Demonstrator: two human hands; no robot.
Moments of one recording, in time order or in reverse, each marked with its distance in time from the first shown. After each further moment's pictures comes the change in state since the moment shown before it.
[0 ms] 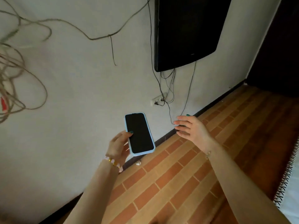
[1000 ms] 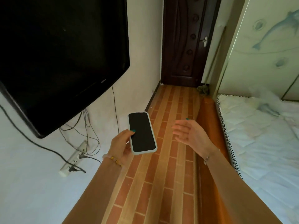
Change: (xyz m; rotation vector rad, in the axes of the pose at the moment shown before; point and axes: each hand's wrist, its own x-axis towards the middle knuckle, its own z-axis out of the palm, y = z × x) left_hand 0.354 0.019 0.402 0.049 -0.607 -0.224; right_hand 0.251 -0.133 -0.273 0.113 0.558 -0.155
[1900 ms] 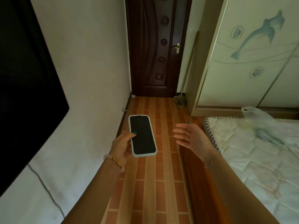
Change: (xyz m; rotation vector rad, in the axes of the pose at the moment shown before) left_hand 0.546 0.053 0.213 0.140 -0.178 -0.132; right_hand 0.472 -0.131 -0.140 0.011 0.258 -0.043
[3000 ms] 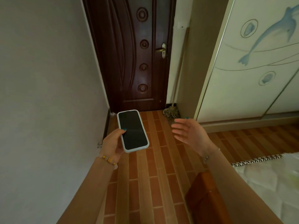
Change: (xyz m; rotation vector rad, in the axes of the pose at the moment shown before) left_hand 0.588 0.169 0.187 -0.027 -0.090 -0.069; right_hand 0.590 -0.143 -0.075 0.035 0.165 -0.043
